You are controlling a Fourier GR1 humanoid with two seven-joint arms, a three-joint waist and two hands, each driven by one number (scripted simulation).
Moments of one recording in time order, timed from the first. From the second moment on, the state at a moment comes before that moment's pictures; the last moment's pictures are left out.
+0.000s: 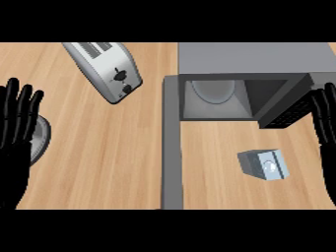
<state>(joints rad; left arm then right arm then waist) 0.01 0.11 -0.03 -2.10 0.00 0.03 -0.01 0.03 -0.12 0.01 -2.10 -0.03 0.01 0.01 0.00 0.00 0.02</state>
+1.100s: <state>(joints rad) 0.21 0.23 0.30 -2.28 0.60 -0.22 0.21 0.53 -0.03 0.09 -2.35 0.02 0.06 -0.29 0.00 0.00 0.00</state>
